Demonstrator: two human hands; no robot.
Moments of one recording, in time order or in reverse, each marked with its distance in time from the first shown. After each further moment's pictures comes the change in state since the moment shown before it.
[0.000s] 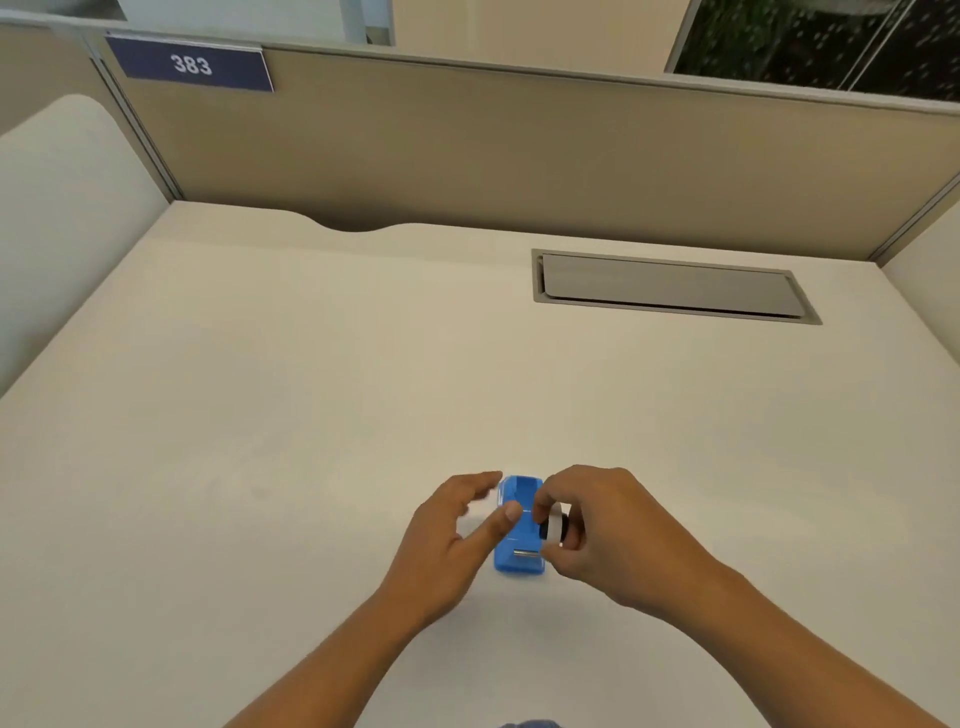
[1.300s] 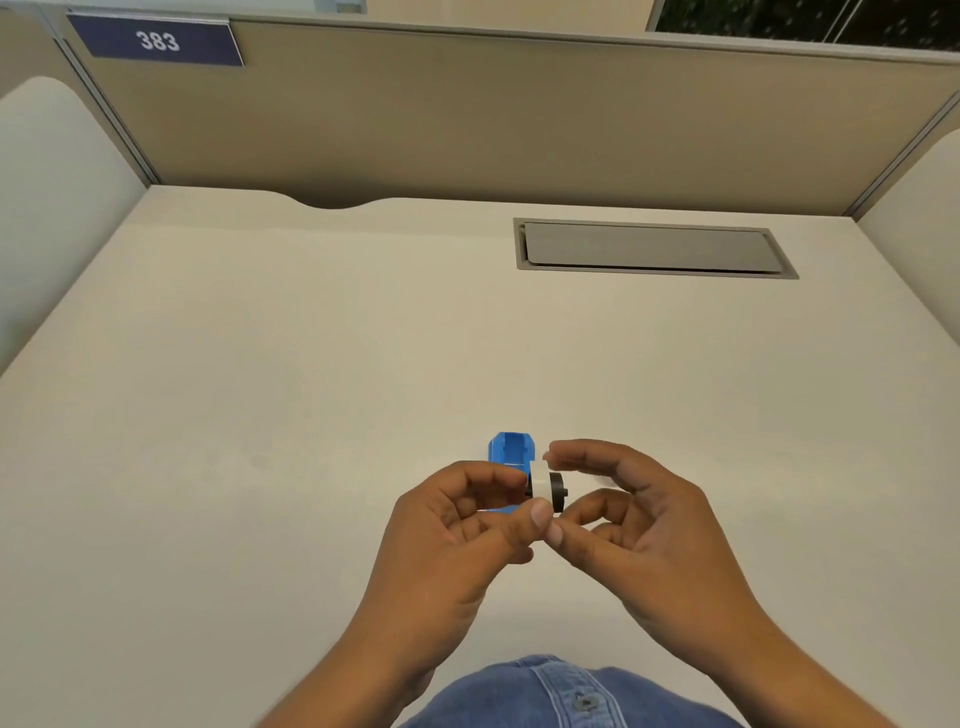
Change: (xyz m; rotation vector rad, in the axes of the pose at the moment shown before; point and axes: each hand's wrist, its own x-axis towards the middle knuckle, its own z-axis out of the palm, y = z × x) left_hand -0.081 0.096 -0.011 -0.583 -0.002 -0.106; right_hand -0.081 -0.035 0.000 0.918 0.290 0.060
